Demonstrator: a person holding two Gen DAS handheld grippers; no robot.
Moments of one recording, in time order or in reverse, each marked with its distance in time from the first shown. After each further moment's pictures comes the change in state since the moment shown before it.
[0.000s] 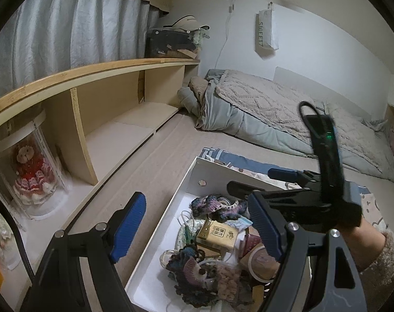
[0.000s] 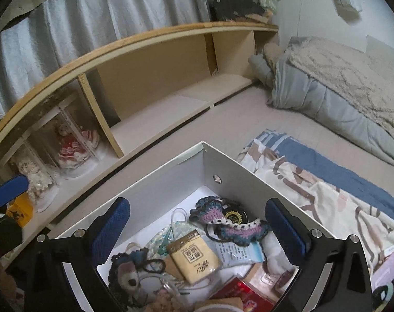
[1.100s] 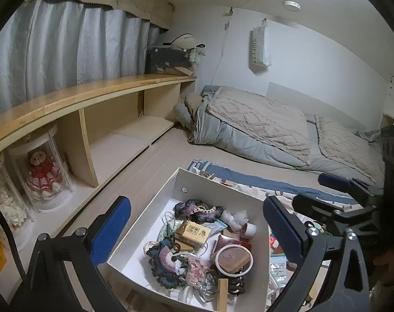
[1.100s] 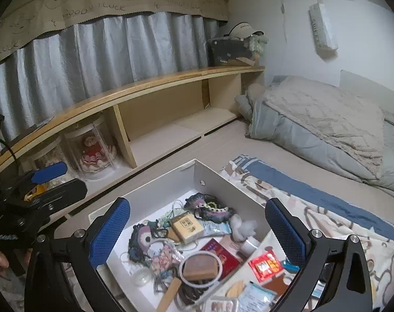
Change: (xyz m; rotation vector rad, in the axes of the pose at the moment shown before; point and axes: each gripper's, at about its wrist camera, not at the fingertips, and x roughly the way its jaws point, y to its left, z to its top) left arm -0.076 -0.048 0.003 0.003 -0.066 -0.022; right arm -0.174 0.007 -0.029 -0.050 -0.150 -0.058
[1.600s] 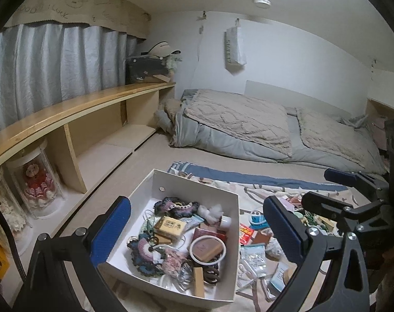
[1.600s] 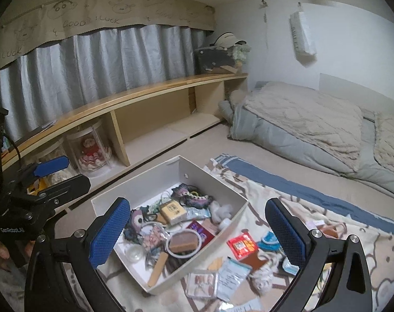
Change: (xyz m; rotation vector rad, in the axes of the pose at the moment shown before) left arm -0.040 -0.057 -0.012 0.097 -0.009 -0.063; right arm -0.076 -0.023 -0.028 0.025 -0.030 -0.058
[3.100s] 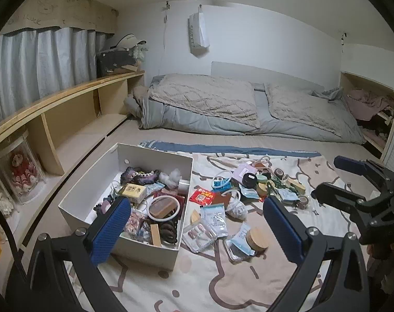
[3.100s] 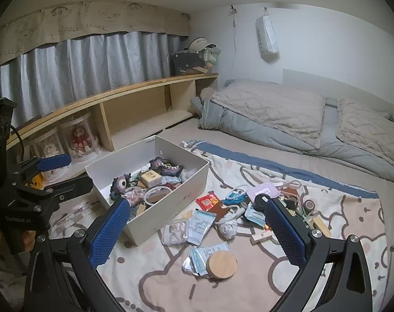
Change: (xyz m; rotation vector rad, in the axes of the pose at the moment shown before) left arm -0.049 -0.075 -0.068 0.112 0.084 -0.141; right arm -0.103 -0.024 -0.092 0.036 -0.021 -0.121
